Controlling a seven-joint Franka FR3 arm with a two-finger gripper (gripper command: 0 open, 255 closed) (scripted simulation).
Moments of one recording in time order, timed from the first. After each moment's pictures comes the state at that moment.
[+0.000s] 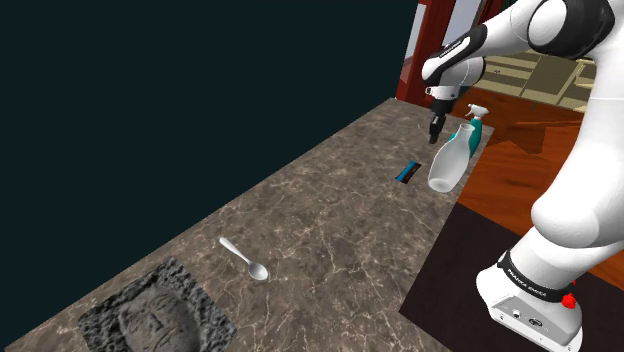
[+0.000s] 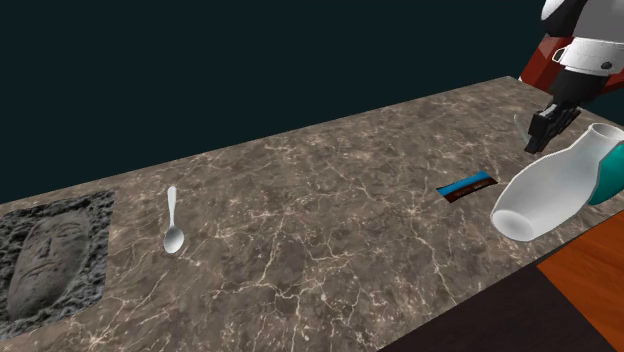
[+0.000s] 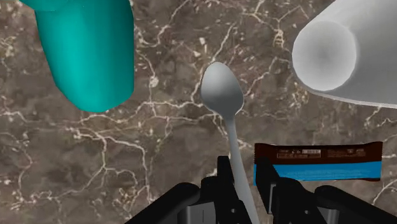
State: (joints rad) arm -0.45 0.37 -0.28 -1.93 0.10 2.07 -0.92
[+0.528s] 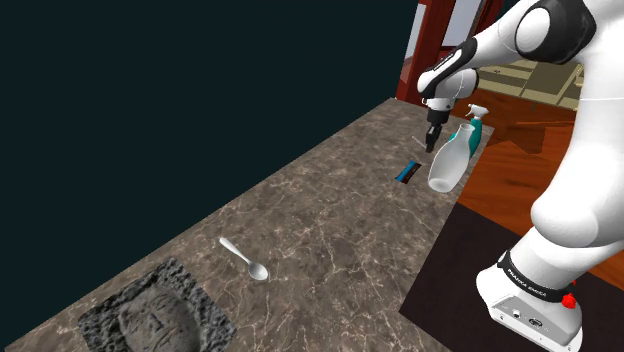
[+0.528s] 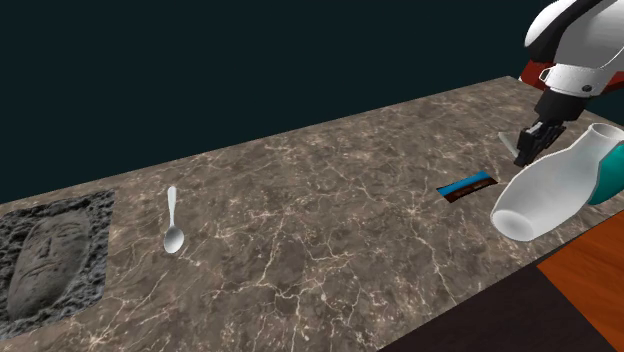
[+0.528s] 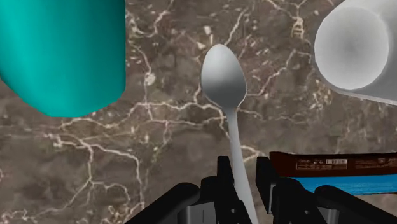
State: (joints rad) arm -0.45 0.43 -0.27 -1.95 0.13 2.16 -0.93
